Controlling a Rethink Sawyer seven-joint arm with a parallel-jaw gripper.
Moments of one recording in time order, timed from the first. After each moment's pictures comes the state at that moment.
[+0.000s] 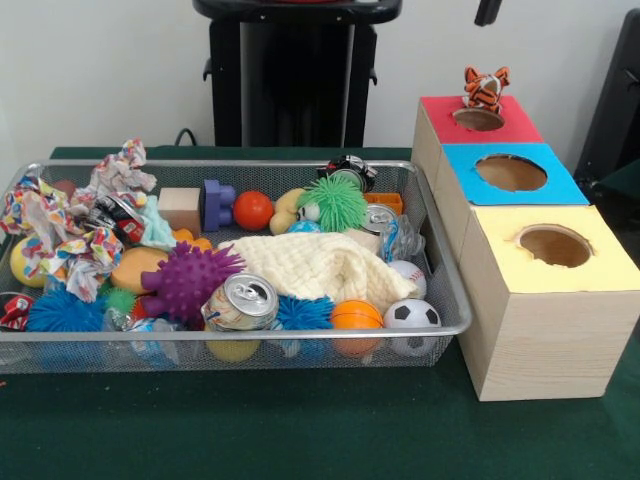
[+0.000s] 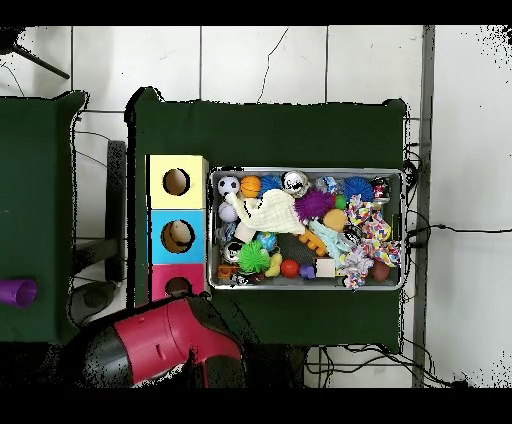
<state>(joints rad) -0.07 -1.15 0.30 2.13 -0.22 0.79 1.50</state>
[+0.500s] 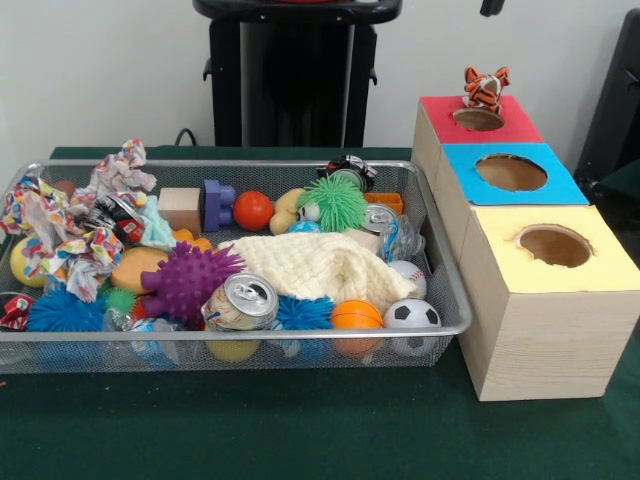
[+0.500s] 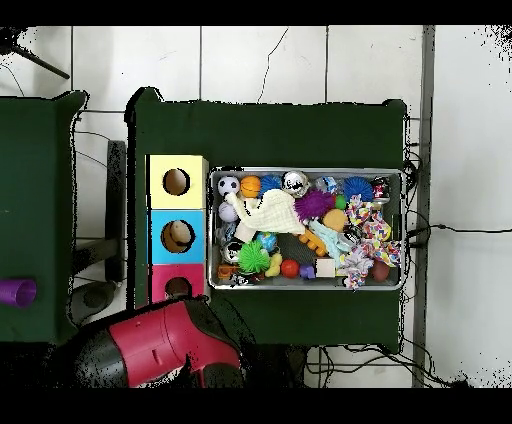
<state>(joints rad) -0.07 -1.17 0.30 2.13 -0.21 0.79 1.50</state>
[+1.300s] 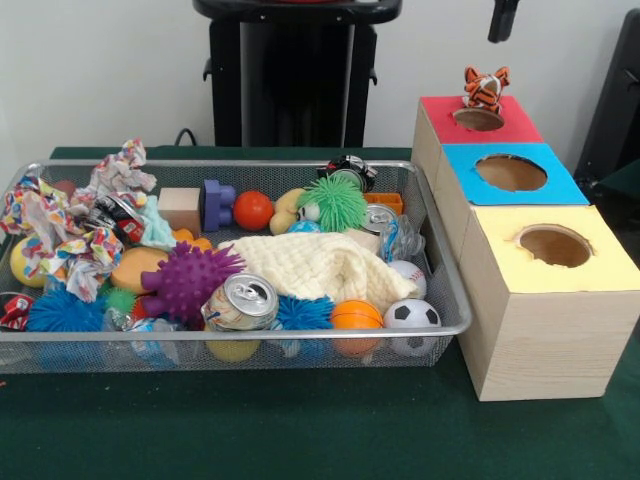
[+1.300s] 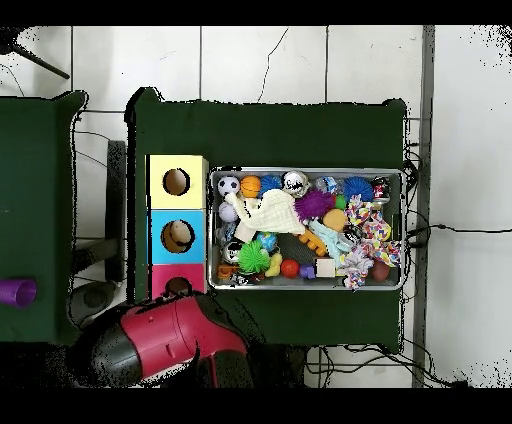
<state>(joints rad) -0.09 -1.12 0.30 2.14 -0.21 0.62 1.50</state>
